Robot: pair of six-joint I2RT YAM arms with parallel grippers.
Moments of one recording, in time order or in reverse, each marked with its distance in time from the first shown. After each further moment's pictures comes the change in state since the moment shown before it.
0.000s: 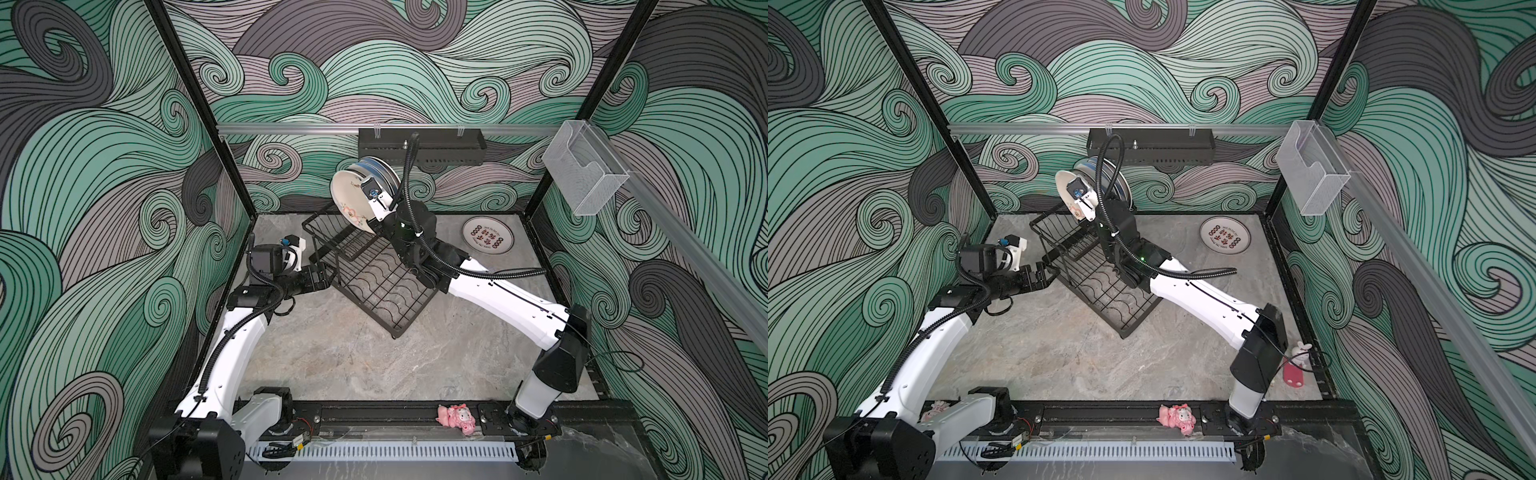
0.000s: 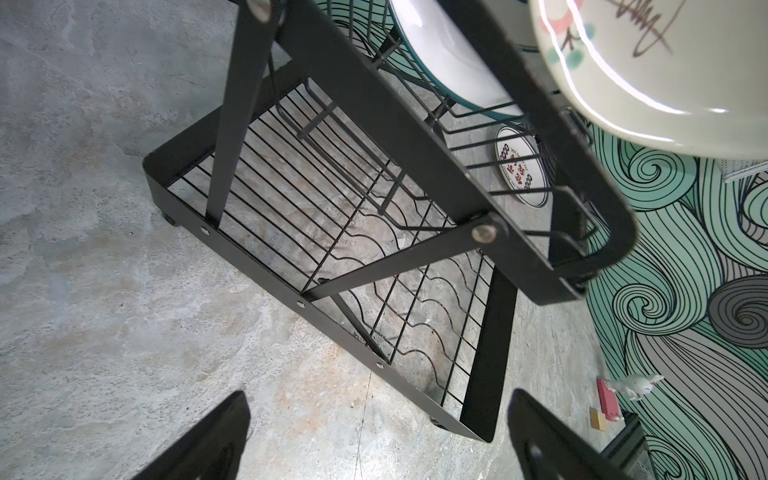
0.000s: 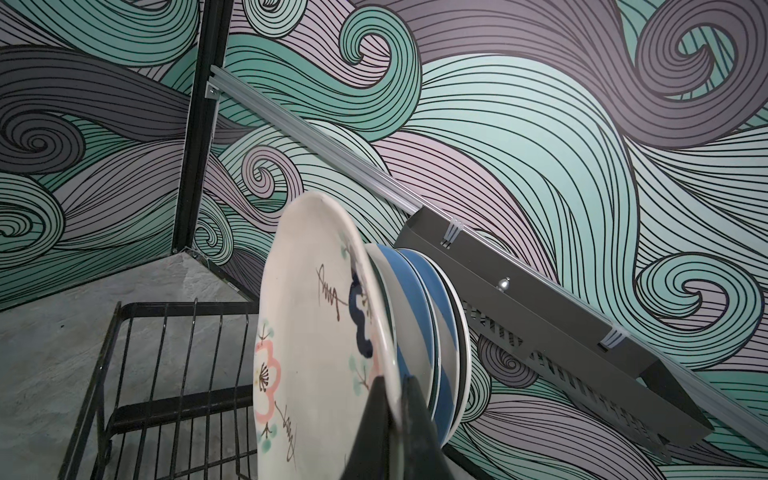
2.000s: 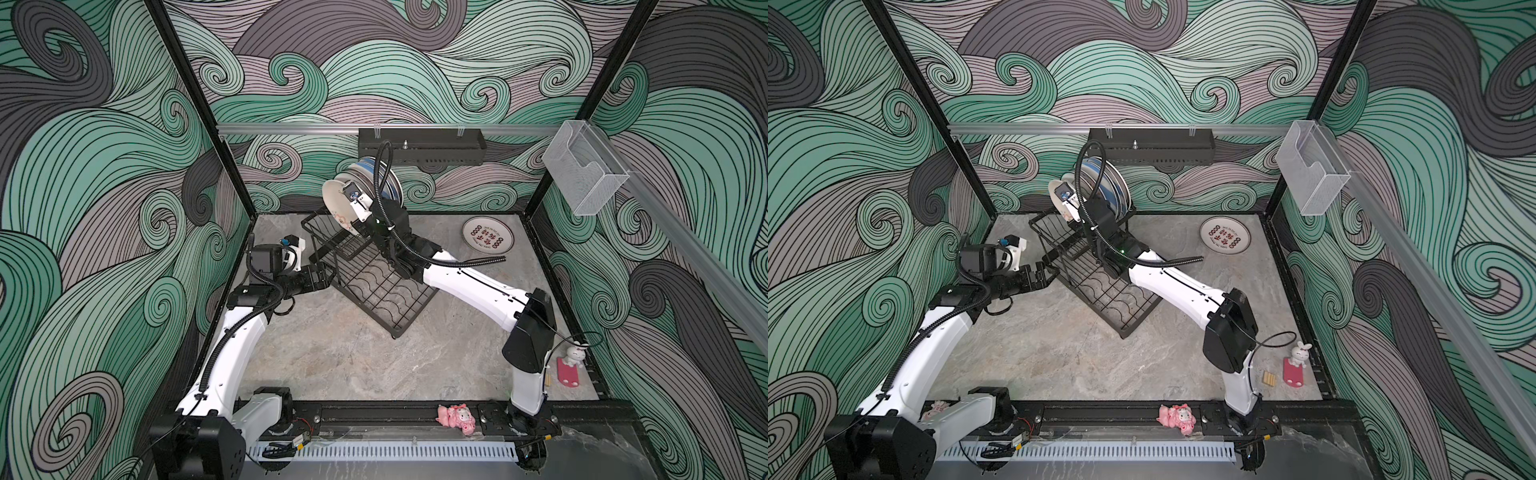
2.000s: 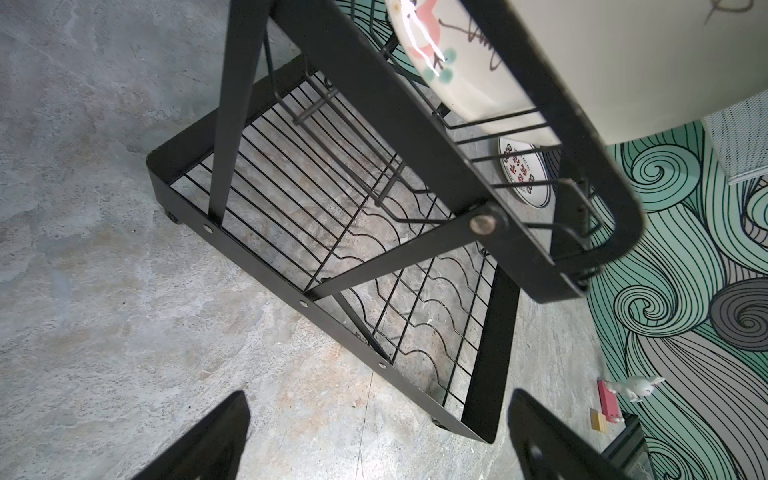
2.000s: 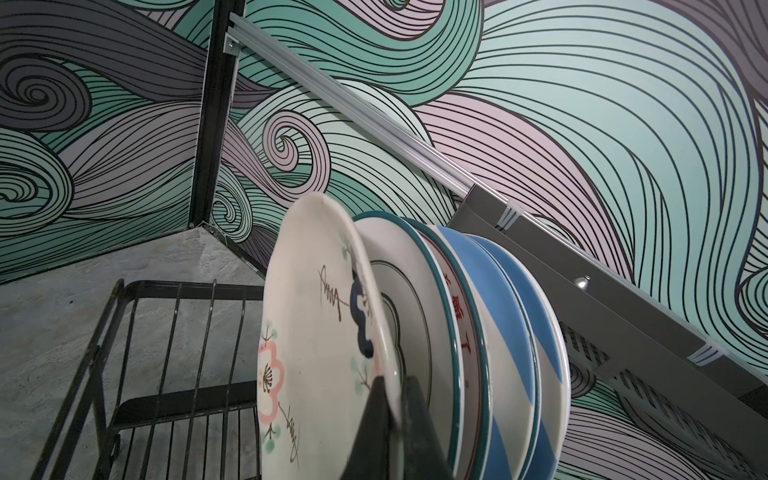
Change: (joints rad) left arm 0.008 0.007 0.000 0.000 0.003 0.000; right arm -0.023 0.201 0.143 -0.032 -0.055 0.035
